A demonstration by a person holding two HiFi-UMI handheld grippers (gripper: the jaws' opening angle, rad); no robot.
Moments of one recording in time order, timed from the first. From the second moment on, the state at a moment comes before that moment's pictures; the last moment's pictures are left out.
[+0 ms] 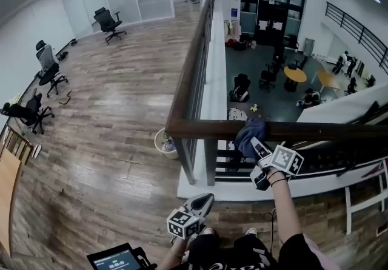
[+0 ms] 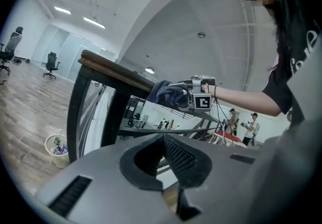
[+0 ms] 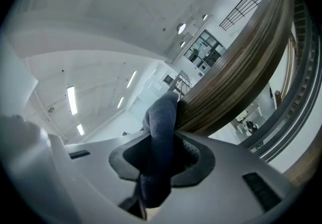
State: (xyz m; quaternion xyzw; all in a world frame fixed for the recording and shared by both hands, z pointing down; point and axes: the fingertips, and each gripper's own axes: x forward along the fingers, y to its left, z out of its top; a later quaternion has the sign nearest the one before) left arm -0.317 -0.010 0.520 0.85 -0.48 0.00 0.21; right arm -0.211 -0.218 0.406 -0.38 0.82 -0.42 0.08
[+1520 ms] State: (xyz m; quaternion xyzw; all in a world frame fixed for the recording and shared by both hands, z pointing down) left arm 0.031 -0.091 0.526 0.87 -0.44 0.06 0.21; right arm 0.489 -0.311 0.426 -0.61 0.69 -0.37 0.08
